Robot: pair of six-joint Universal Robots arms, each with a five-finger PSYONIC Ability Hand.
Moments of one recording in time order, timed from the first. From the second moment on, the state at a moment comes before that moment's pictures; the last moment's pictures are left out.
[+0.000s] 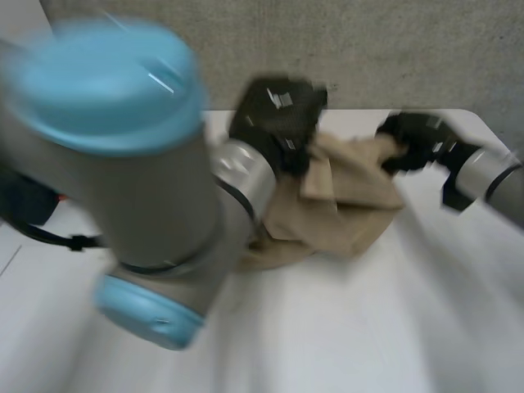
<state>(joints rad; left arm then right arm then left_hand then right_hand) 3.84 -2.01 -0.98 3.02 -1.73 3.33 1.66 -1.13 1.30 -0.08 0.97 3.17 1.17 1.19 1.17 1.19 0.99 1.12 1.17 1.18 1.19 0.99</state>
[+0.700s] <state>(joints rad) 4.35 -2.32 -0.78 2.91 -1.41 2.92 1.99 -0.90 0.87 0.05 1.29 3.25 1.17 1.19 1.18 1.19 0.99 1.12 1.18 1.18 1.19 1.00</state>
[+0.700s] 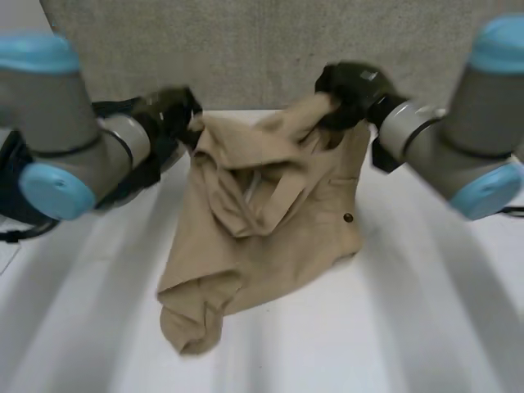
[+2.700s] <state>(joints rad) 4.44 -1.97 -1.64 3.07 -1.46 3.60 2.11 -0.80 1.34 -0.28 1.41 2.67 0.31 0.34 0.36 0.34 0.16 0.59 0.62 0.62 0.61 0.44</state>
